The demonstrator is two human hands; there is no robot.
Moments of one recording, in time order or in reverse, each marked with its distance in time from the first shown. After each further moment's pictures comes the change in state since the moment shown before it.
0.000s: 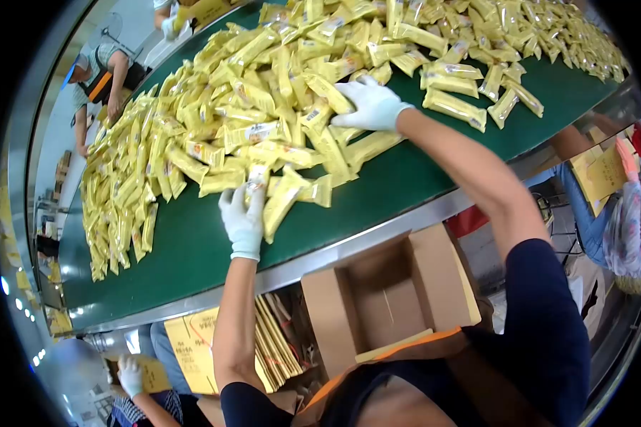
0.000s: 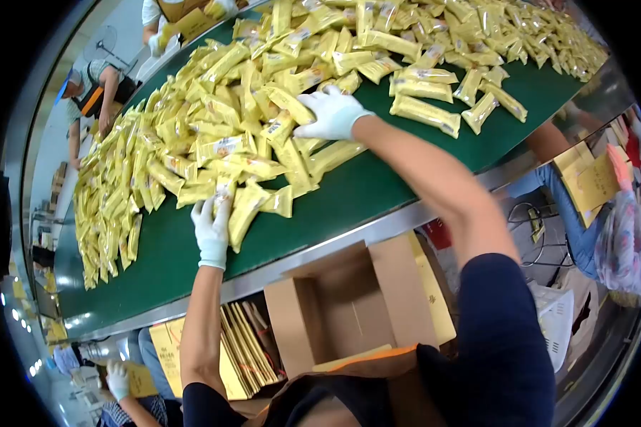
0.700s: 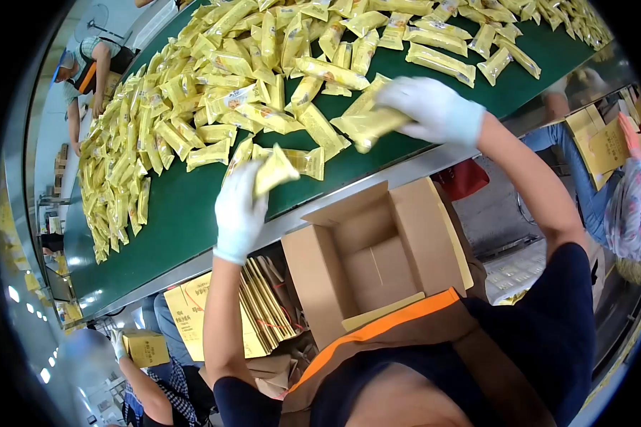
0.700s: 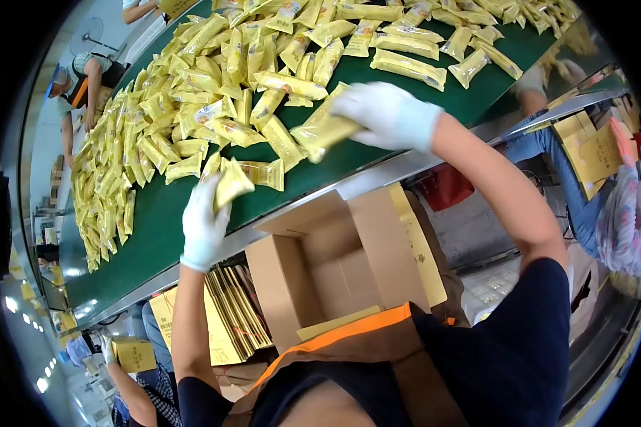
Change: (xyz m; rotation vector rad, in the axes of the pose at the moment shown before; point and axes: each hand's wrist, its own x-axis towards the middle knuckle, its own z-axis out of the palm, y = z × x) left_hand -0.043 0.092 -0.060 0.136 -0.267 0.582; right_hand -0.148 0.022 -0.053 0.049 0.075 -0.480
